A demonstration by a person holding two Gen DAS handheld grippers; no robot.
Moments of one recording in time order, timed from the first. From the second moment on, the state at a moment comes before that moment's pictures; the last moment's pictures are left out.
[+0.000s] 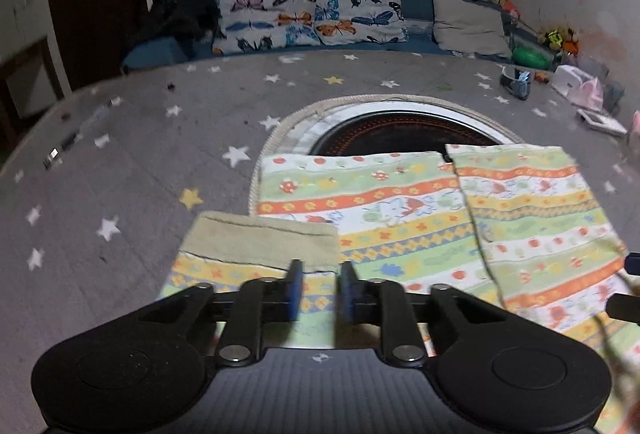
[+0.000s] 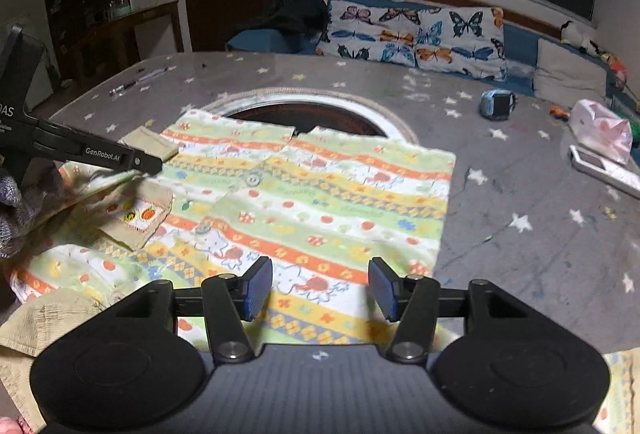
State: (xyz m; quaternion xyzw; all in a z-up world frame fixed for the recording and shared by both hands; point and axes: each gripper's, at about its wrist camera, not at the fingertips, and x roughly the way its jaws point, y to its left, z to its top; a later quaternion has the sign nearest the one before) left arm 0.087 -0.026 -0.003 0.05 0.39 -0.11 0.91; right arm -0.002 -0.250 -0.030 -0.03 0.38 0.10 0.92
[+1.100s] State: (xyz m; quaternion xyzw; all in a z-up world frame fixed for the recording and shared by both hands) left arm -0.030 0.179 0.022 -0.09 0.33 0.12 0.93; right arm -0.003 -0.241 -0.040 -0.04 0.39 0.09 0.92
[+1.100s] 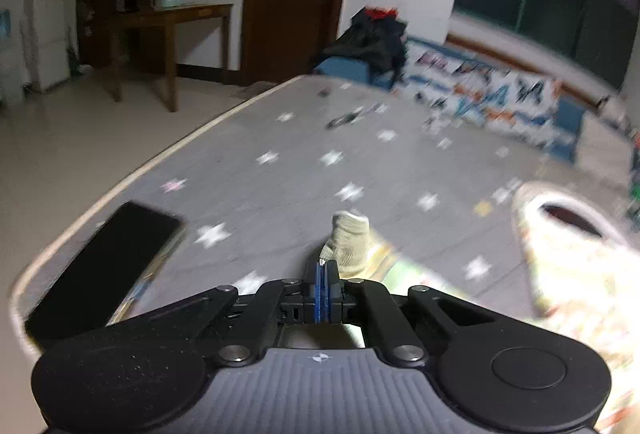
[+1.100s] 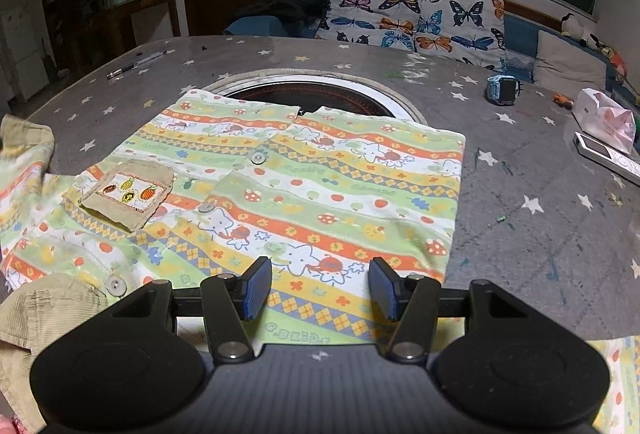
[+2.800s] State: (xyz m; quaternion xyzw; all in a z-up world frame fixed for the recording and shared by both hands) left arm 0.031 0.108 0.028 -0.11 0.37 -0.03 0.92; right arm 0.027 -0.267 -0.034 -0.02 0.39 0.07 0.92
